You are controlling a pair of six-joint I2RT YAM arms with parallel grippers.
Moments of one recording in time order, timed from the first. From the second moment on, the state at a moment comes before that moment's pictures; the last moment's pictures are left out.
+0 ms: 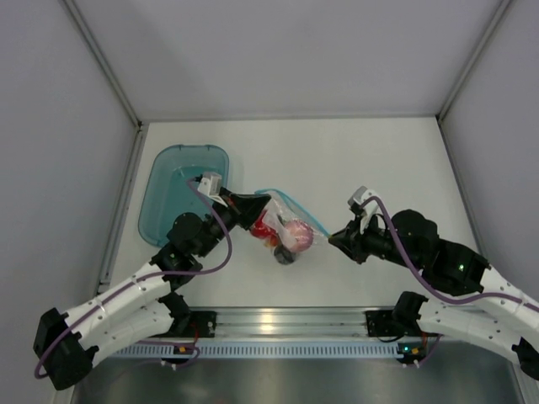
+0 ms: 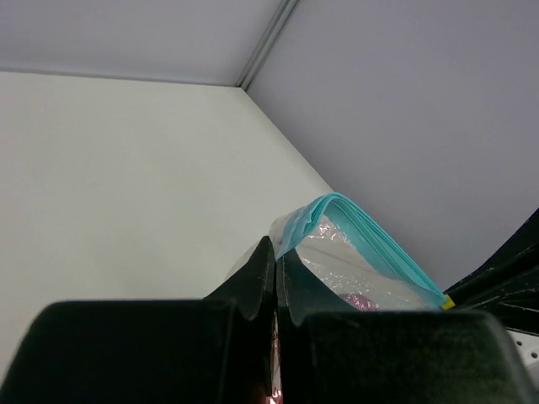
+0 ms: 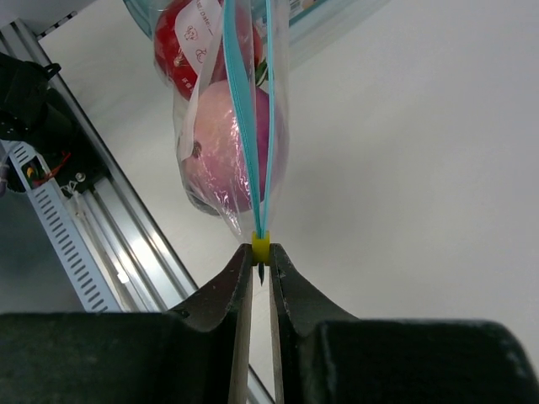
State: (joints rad) left arm -0.78 0.80 0.53 0.44 -0.05 -0.57; right arm 0.99 0.64 0.89 -0.61 0.02 0.14
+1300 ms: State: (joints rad) left arm -0.77 0.95 0.57 0.46 0.40 -0.46; right arm 0.99 0.85 1.05 -0.64 0.13 0.03
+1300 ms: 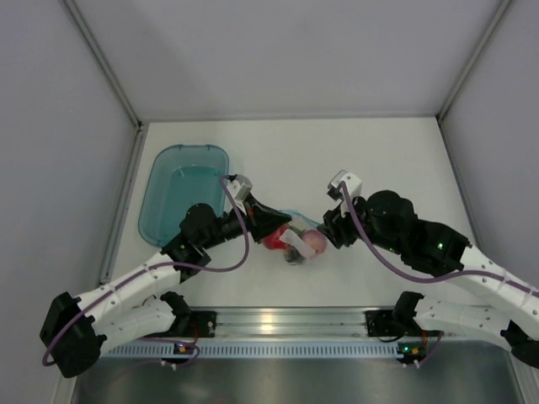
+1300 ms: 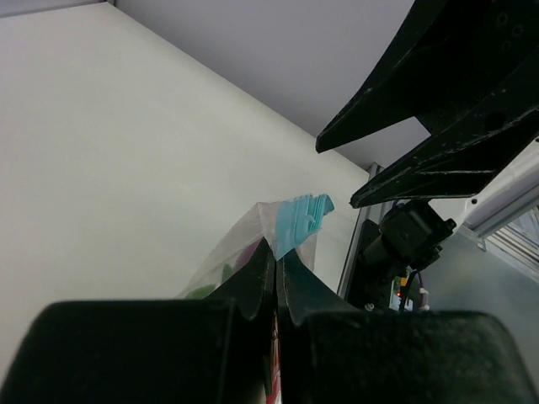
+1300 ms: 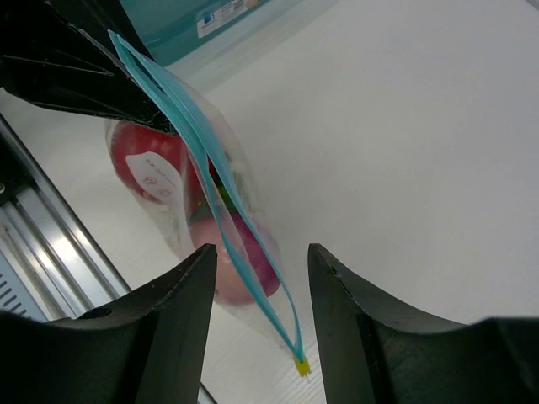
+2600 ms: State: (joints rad) left arm -0.77 0.95 0.57 0.46 0.43 -0.49; right arm 0.95 0.82 0.97 -0.60 0.13 0.02
